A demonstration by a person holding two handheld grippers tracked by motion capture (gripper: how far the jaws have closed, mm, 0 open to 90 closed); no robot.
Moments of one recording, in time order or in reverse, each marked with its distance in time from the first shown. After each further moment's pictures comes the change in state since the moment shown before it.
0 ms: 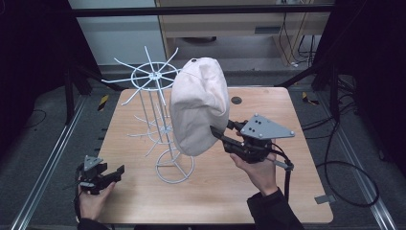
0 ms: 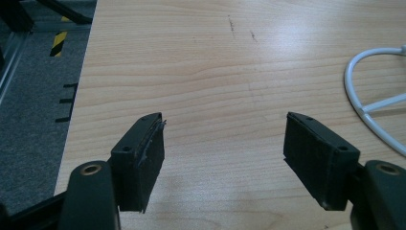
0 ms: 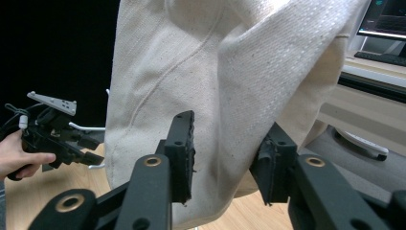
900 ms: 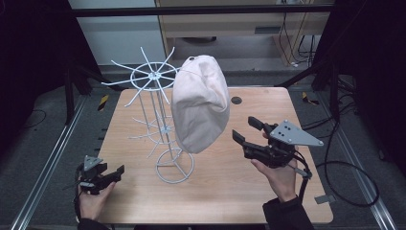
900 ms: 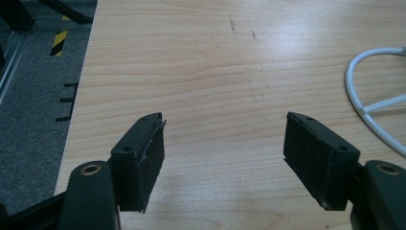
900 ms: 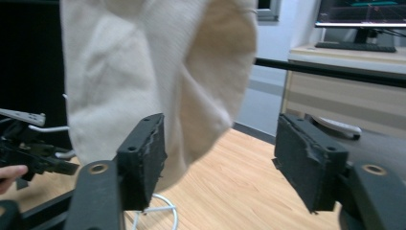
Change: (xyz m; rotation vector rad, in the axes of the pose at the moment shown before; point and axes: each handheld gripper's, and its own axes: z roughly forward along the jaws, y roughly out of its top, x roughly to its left) left arm 0.000 0.000 0.000 0.000 0.002 -0.004; right arm -0.029 -0.032 -0.038 -0.036 -0.115 0.119
